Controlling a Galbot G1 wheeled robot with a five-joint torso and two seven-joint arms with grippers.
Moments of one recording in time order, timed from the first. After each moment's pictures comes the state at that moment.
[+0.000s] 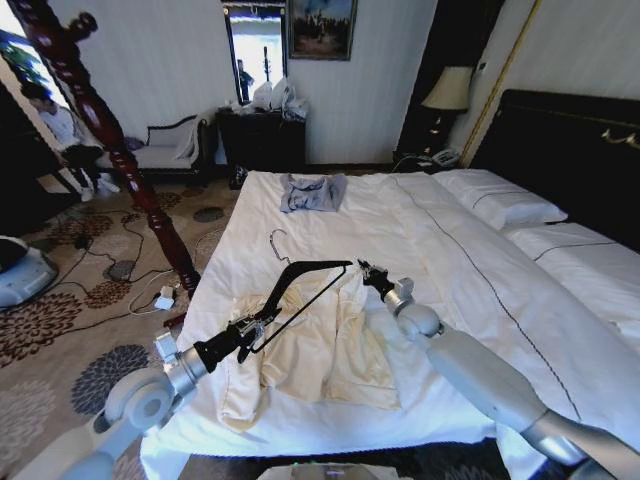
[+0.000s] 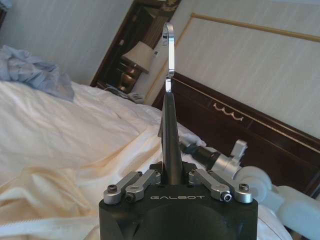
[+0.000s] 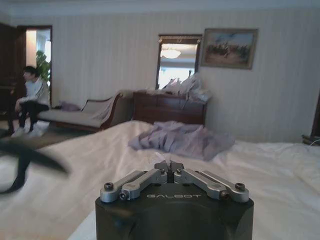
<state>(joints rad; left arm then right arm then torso) 1.52 -0.70 -0.50 -2.20 -1.21 0.17 0.30 -0.70 0.81 -0.07 1.61 0.73 0.03 0.14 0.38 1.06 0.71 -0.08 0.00</state>
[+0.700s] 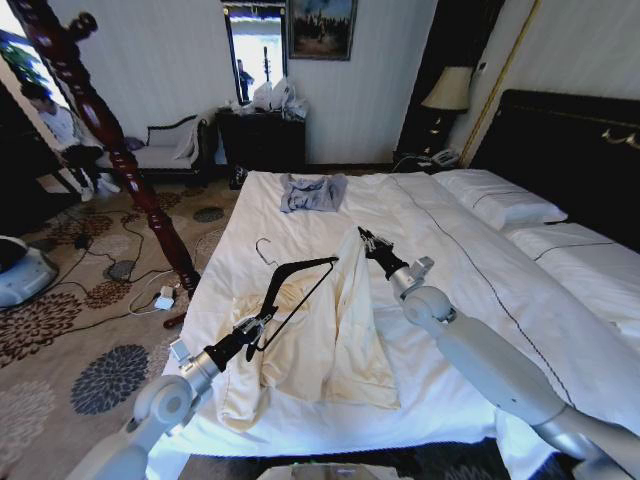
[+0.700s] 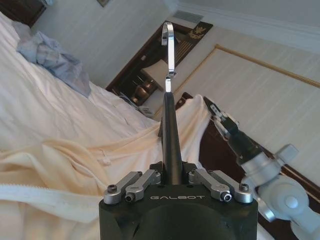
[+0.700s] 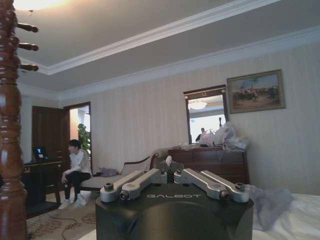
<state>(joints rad) 1.45 -0.90 -0.40 -2.08 -1.24 0.18 0.30 -0.64 0.80 -0.07 1.75 0.90 0.16 0.06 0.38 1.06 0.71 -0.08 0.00</state>
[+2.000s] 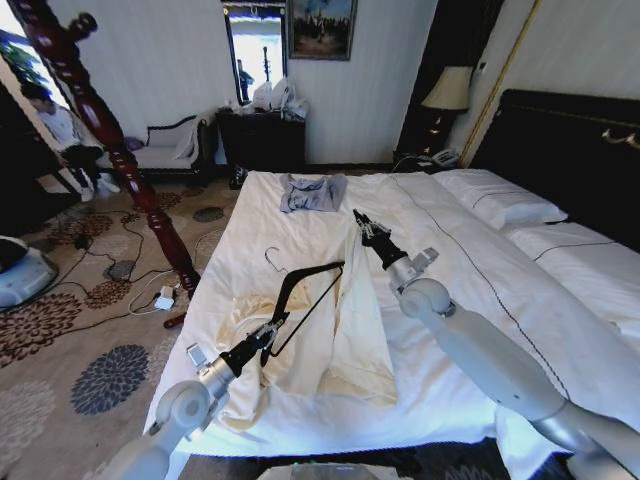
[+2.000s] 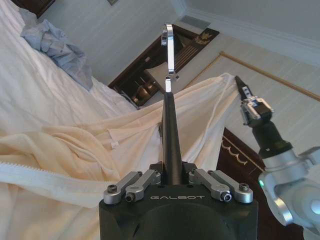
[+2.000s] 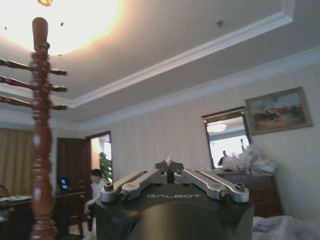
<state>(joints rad) 1.39 -0.98 -0.33 -2.01 -1.24 0.18 0.29 -0.66 0.79 -0.04 1.85 0.95 0.22 0.03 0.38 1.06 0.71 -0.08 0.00</state>
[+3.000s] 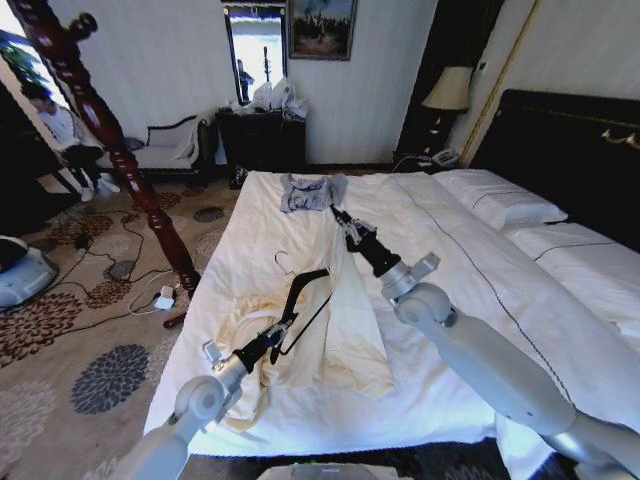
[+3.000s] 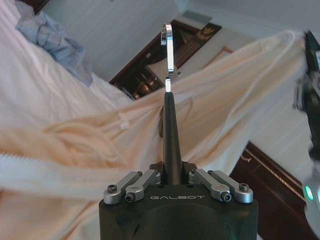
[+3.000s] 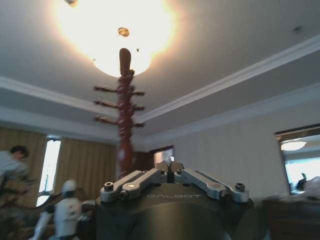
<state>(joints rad) 1.25 -1.02 -0.23 -1.94 -1.22 0.18 0.24 -0.70 0.78 -0.09 2.00 0.92 0.27 -0.16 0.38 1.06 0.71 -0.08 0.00</state>
